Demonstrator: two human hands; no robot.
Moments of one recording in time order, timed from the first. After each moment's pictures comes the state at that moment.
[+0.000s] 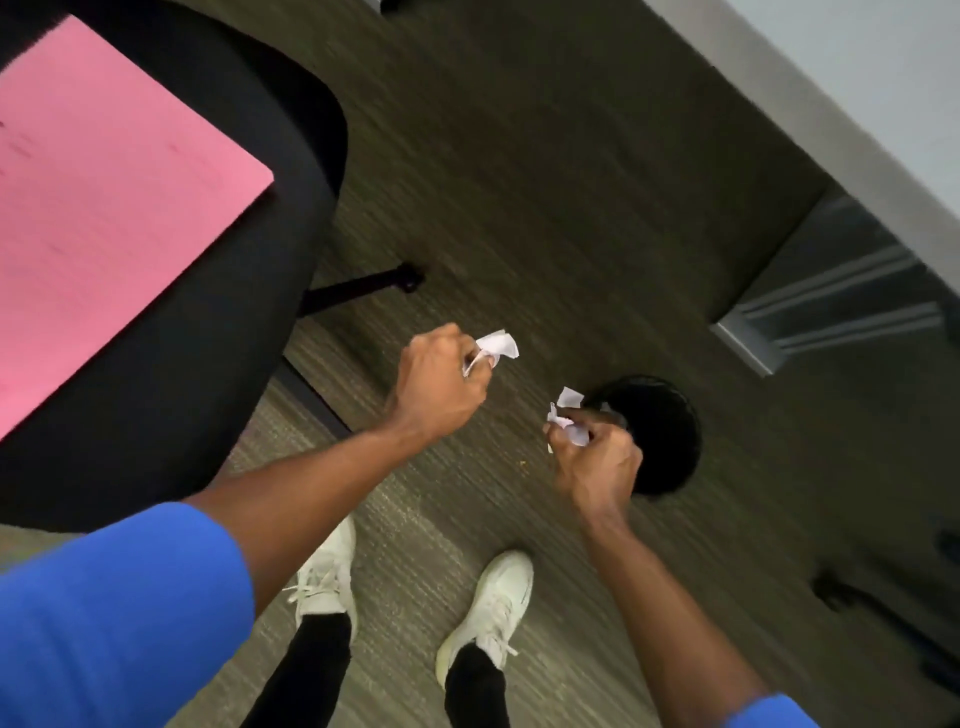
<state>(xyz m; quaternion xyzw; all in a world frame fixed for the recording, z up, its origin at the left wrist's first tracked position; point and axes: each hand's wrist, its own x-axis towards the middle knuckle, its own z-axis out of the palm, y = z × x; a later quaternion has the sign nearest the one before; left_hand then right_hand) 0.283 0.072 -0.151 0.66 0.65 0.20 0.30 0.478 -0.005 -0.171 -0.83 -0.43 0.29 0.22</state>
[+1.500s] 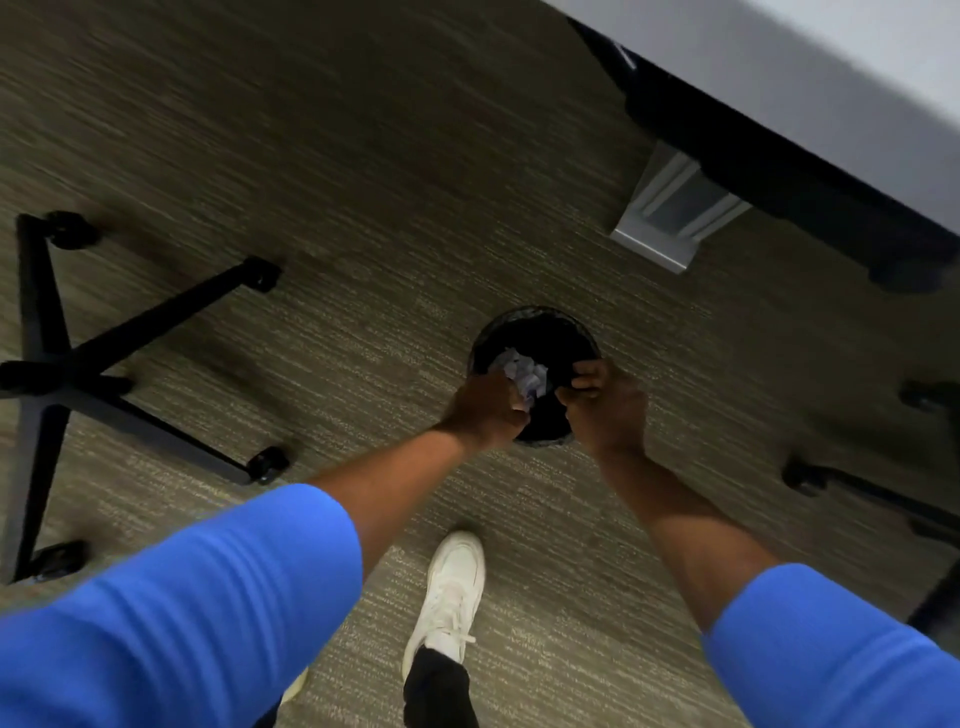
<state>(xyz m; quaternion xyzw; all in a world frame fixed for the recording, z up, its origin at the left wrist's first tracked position) 0.553 0.026 -0.271 0.74 0.49 -0.11 0.44 0.707 -0.036 -0.263 -0.87 -0.33 0.31 0.21</state>
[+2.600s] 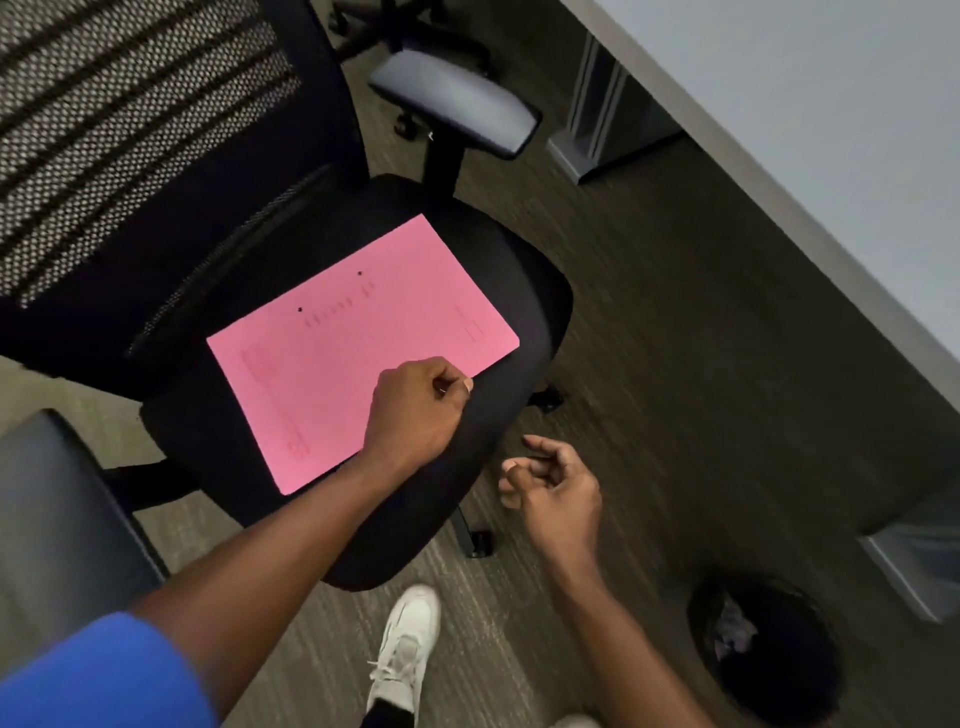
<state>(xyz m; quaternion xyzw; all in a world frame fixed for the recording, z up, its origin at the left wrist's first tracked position) 0.065 0.107 -0.039 0.44 0.80 0.27 0.31 0.247 0.079 -0.086 -0.65 -0.41 0.57 0.30</state>
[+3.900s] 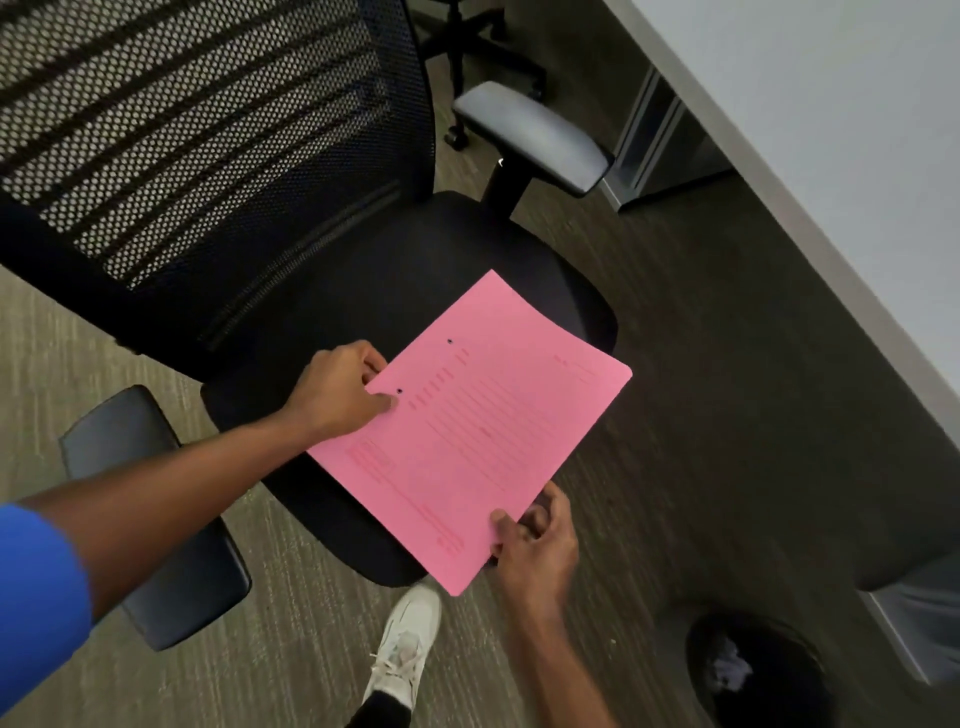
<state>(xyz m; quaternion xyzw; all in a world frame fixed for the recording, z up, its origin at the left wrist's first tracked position) -0.076 0.079 -0.024 0.43 0.85 0.11 0.30 0.194 0.023 -0.082 -0.68 -0.36 0.57 0.31</state>
